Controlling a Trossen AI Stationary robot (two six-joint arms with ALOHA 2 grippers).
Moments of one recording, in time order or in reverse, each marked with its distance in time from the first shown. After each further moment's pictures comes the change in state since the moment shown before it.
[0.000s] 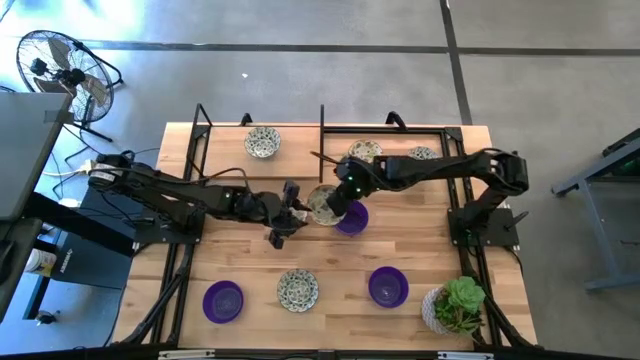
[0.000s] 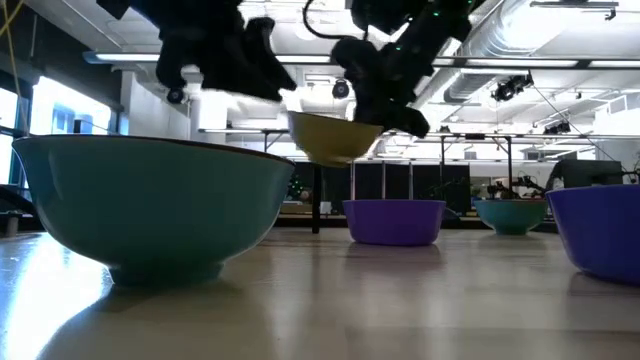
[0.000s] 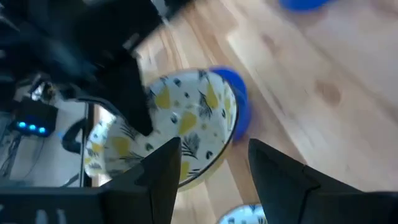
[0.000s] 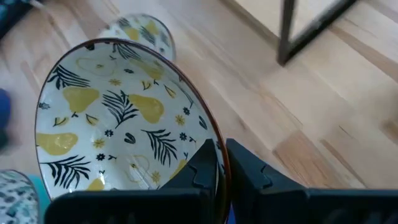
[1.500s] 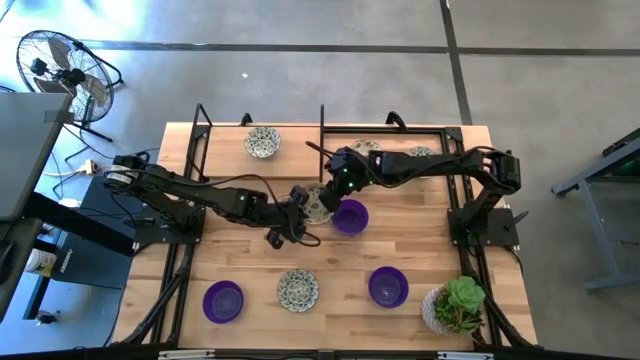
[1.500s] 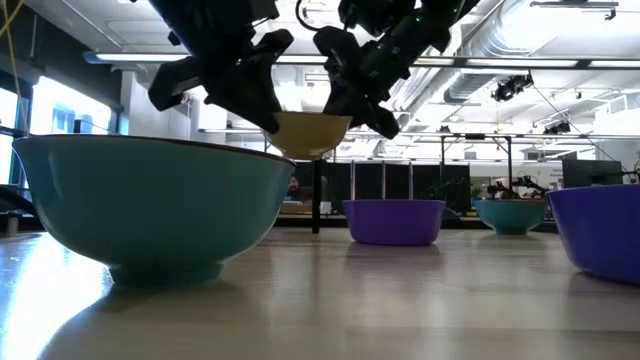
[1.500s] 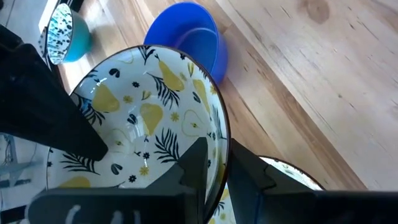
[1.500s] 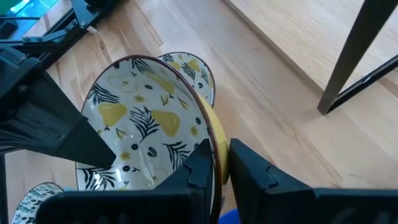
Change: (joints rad) left arm -0.008 0.138 0.184 -0.352 -0.095 0.072; right arm -0.016 0.049 0.043 0.126 -0.113 -0.076
